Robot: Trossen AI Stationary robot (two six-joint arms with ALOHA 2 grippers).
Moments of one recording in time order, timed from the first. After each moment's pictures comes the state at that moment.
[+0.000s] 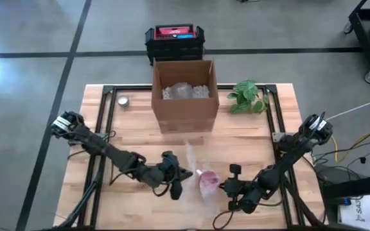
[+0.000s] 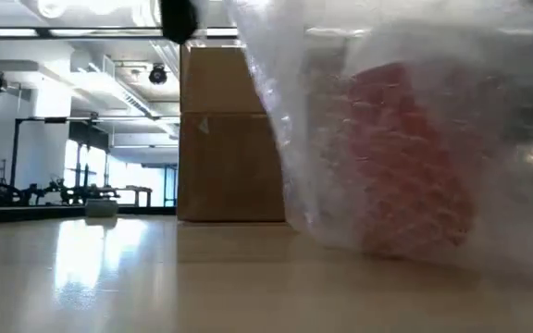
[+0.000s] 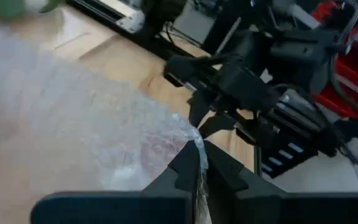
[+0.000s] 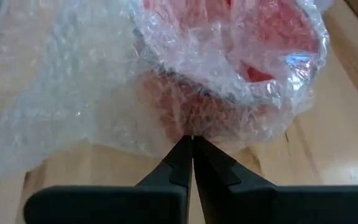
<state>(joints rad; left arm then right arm) -0.49 1.64 1.15 0.08 -0.50 -0.73 0.78 1.73 0.86 -0.17 0.63 0.65</state>
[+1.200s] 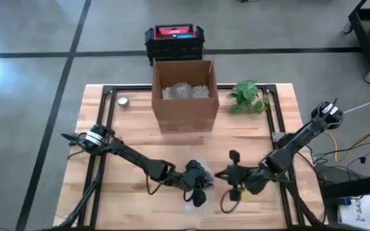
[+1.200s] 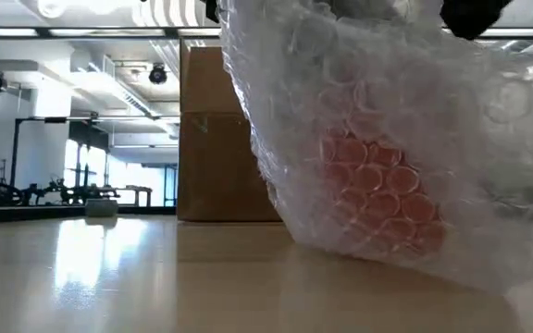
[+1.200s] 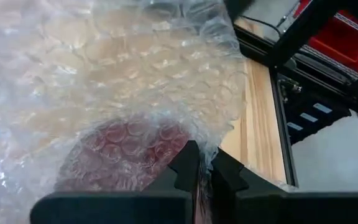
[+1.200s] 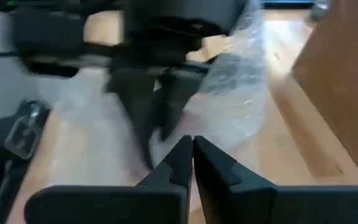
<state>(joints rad) -0.41 2.01 1.37 0.15 -0.32 -0.65 0.66 1.48 0.86 -0.11 0.55 0.44</state>
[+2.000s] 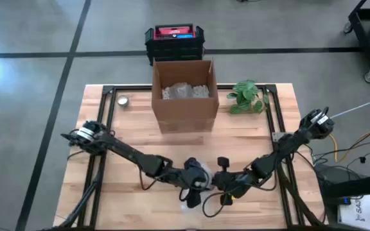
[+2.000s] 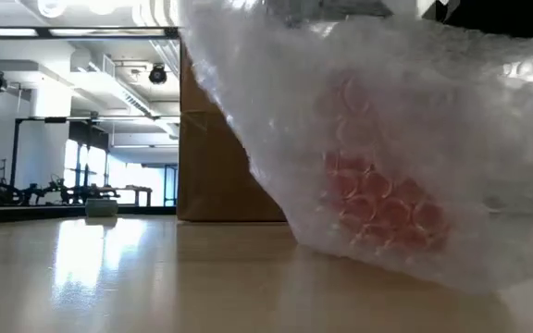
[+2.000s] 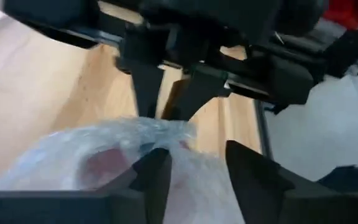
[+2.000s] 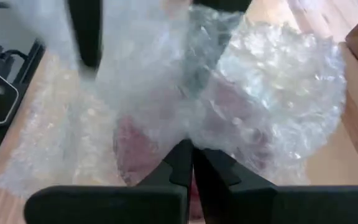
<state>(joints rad) -0.41 1.87 1.48 -0.18 -0.25 -0.52 0.62 1.67 0.90 -0.08 0.44 0.40</state>
